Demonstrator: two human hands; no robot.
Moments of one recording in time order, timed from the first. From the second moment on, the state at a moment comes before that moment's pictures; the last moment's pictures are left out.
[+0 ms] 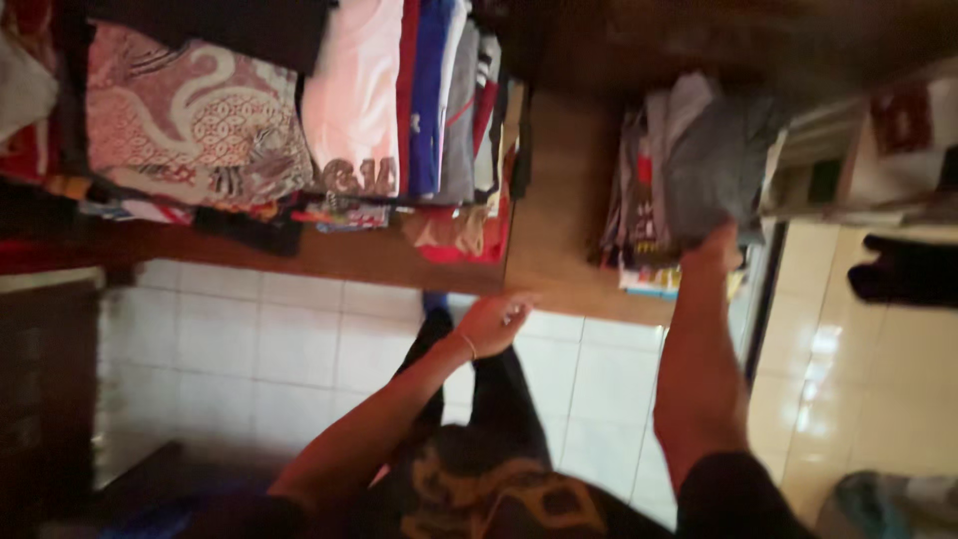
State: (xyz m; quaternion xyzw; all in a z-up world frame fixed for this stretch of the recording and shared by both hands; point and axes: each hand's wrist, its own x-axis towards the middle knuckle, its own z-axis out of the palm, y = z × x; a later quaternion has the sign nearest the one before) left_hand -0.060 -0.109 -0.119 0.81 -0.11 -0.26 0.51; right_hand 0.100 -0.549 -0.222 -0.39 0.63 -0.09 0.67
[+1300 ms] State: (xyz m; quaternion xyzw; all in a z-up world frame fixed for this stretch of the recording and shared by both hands) left_hand 0.219 -0.149 -0.421 0.65 0.31 -0.11 0.69; right_hand 0.051 -0.220 -0.430 -0.21 0.31 0.10 0.92
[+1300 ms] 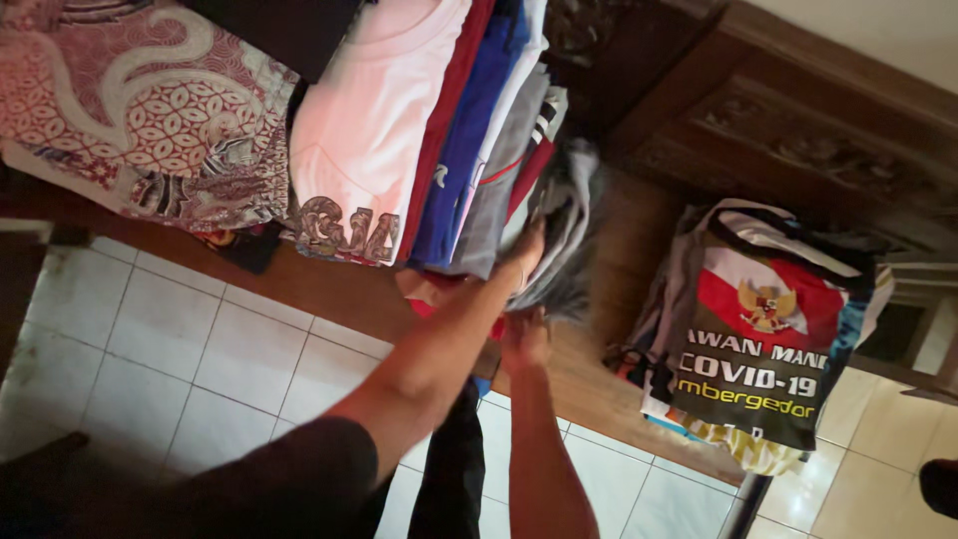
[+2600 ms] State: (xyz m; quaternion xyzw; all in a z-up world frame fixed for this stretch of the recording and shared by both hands) left_hand 0.023 -0.192 -0.296 0.14 0.46 -0.33 0.81; right_hand 0.040 -0.283 -0.156 -0.37 0.40 -0.20 0.81
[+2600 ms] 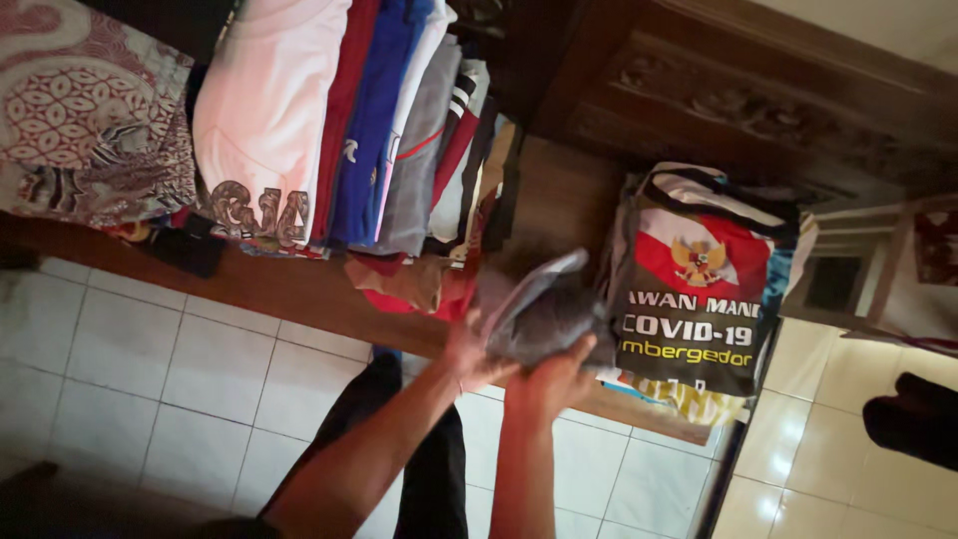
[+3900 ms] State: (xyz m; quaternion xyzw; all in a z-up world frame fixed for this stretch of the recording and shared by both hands) left_hand 0.167 -0.170 -0.493 0.90 0.09 -0.16 0.39; right_hand 0.020 -0.341 -0.504 -0.53 0.30 0.12 0.78
